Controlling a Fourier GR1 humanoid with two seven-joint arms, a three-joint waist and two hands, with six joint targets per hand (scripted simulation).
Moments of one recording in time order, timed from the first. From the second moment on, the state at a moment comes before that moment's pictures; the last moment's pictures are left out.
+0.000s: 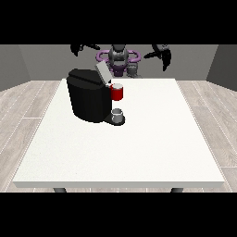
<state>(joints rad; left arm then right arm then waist) -0.48 0.02 0.36 -0.74 -0.35 -0.31 -0.30 -0.25 -0.15 -0.08 -1.29 0.08 0.00 0.00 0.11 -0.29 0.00</state>
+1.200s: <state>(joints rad) -0.31 0.03 0.15 -1.26 -0.14 -0.29 -0.13 -0.56 -0.18 -0.20 -1.09 -0.06 0.01 0.10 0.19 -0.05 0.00</state>
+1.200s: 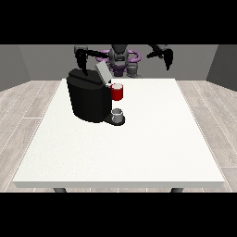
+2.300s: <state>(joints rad) -0.21 0.08 0.13 -1.42 -0.11 -0.24 -0.09 -0.74 -0.17 -0.11 -0.99 0.01 0.00 0.10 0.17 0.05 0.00</state>
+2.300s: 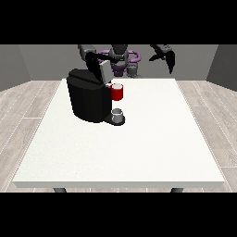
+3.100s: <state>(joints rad) -0.29 0.08 0.10 -1.40 -0.12 -0.25 -0.11 -0.85 -0.24 -0.08 -1.05 0.13 -0.07 0.26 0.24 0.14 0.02</state>
